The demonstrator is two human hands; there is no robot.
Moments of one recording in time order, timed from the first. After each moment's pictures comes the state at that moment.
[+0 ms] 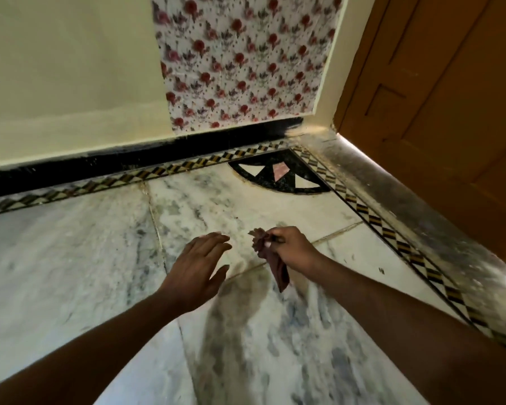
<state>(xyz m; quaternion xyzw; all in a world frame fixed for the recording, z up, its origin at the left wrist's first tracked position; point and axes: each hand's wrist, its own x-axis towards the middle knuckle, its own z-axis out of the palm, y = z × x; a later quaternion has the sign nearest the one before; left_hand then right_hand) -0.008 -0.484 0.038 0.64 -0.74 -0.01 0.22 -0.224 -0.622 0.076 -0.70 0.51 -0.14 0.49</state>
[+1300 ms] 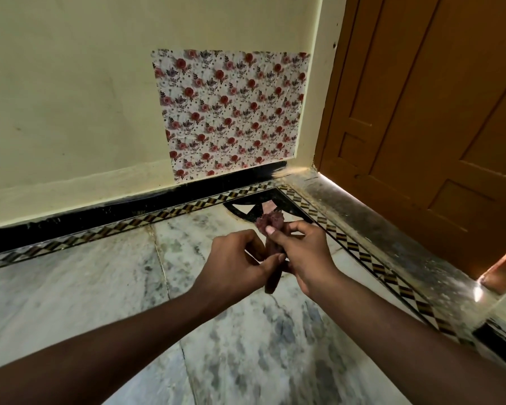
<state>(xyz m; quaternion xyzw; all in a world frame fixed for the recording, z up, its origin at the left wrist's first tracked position) -0.131 -0.449 0.252 0.67 -0.59 -0.18 0.41 -0.261 -0.539 0.229 -0.49 0.51 -0.43 0.57</state>
